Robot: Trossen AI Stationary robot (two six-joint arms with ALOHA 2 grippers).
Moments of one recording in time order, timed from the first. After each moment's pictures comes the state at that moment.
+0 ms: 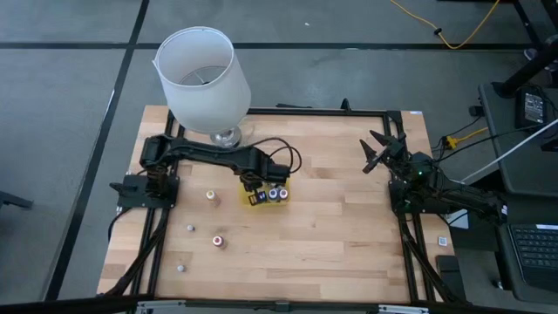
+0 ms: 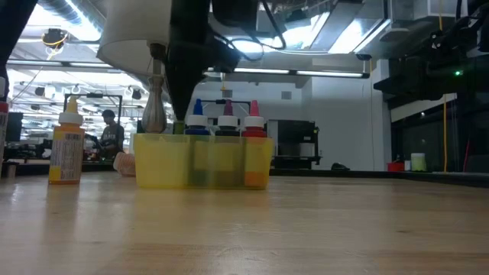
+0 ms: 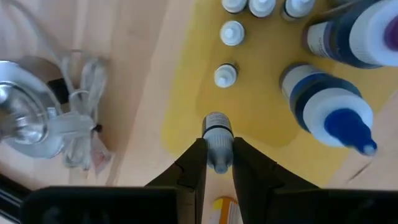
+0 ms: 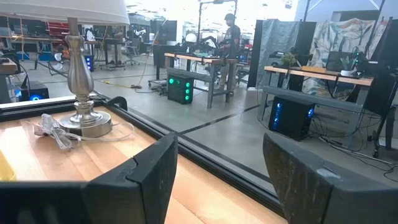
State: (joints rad) left arm -0.01 1.90 1.59 -1.32 -0.22 -0.43; right arm -0.32 0.00 0.01 0.08 0.50 -0.11
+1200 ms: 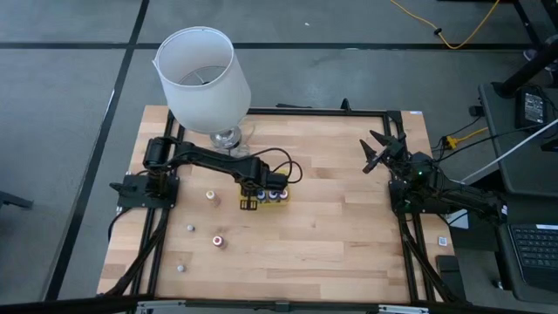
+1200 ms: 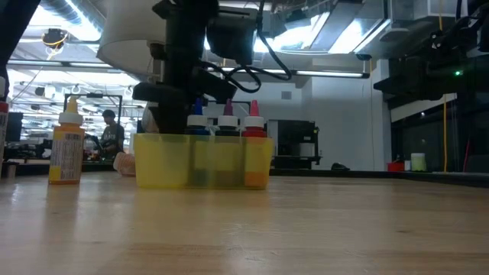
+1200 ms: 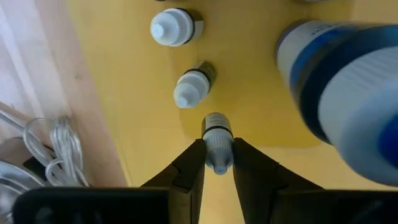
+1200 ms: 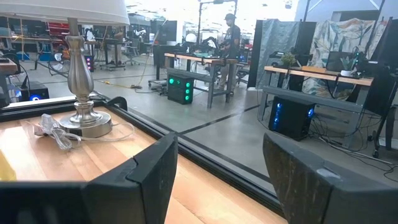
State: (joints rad) left arm -0.02 1.93 1.41 -1.12 -0.23 -0.05; right arm -0.32 0.00 0.01 0.08 0.50 -0.11
